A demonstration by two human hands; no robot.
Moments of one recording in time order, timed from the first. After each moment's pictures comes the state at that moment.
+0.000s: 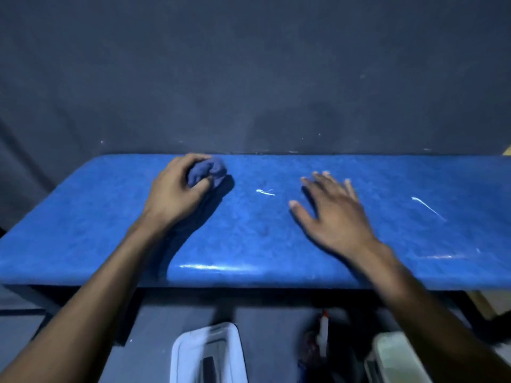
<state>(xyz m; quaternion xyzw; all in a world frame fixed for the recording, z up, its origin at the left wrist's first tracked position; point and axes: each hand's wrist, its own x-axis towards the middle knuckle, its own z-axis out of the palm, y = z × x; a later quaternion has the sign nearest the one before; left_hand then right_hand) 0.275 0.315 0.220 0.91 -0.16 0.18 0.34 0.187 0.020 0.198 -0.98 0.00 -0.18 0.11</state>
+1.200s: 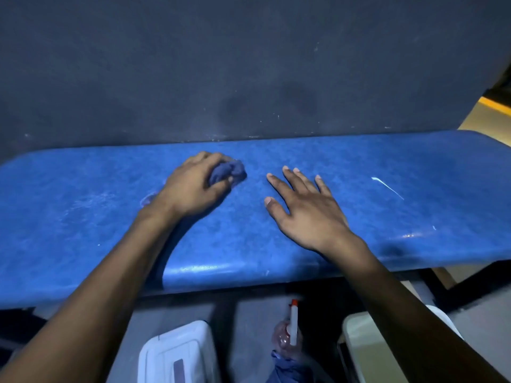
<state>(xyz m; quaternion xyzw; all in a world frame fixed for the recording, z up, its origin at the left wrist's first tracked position) 0.285 0.213 0.210 0.91 -0.32 0.07 0.25 0.182 -0.015 0.184 -0.99 0.01 -0.05 0.11</state>
